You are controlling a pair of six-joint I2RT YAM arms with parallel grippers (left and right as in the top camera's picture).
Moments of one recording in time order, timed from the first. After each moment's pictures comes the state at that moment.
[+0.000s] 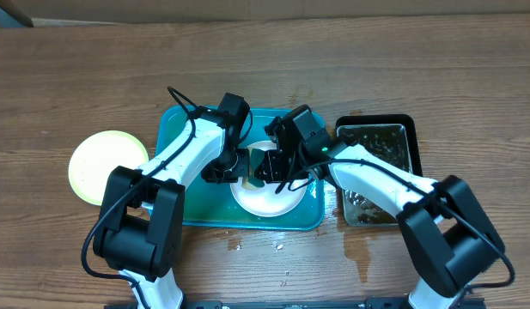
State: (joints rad) left arm -0.35 1.91 1.25 -0.96 0.03 -0.37; right arm 0.62 1.86 1.12 -0.30 -0.56 0.53
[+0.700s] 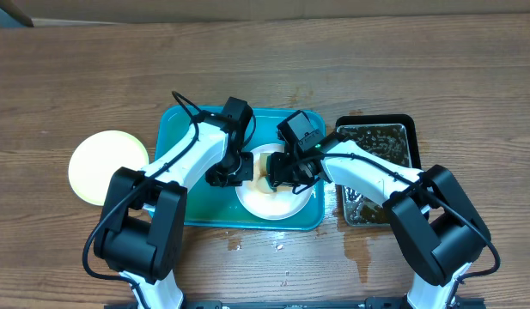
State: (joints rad) left arm -0.36 1.90 1.22 -0.93 0.07 -0.38; right arm 0.62 1.93 1.16 -0.48 -0.34 0.65
